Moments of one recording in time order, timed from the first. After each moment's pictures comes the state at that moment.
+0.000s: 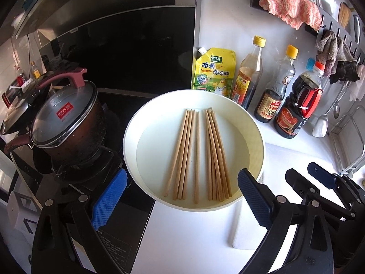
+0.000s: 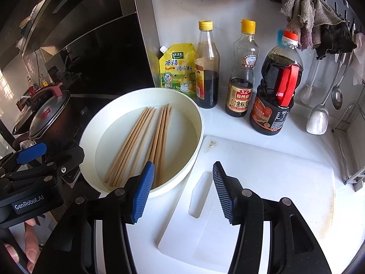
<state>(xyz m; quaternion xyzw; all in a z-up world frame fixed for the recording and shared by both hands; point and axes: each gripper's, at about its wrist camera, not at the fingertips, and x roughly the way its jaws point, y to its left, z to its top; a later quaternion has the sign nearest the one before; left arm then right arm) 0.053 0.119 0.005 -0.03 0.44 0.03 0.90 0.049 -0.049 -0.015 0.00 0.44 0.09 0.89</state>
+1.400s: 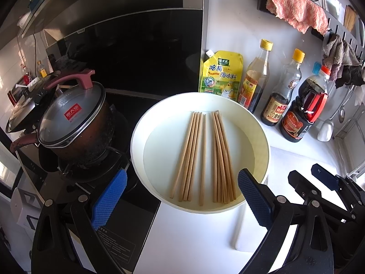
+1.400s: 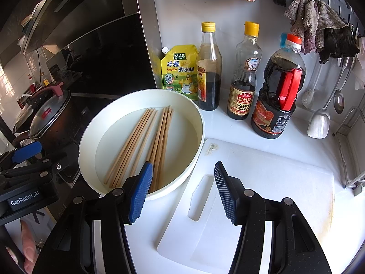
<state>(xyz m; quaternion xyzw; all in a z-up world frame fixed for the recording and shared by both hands) 0.054 0.122 0.011 -0.02 0.44 0.05 0.90 0.053 -0.049 -0.014 0.00 0.44 0.10 0.89</state>
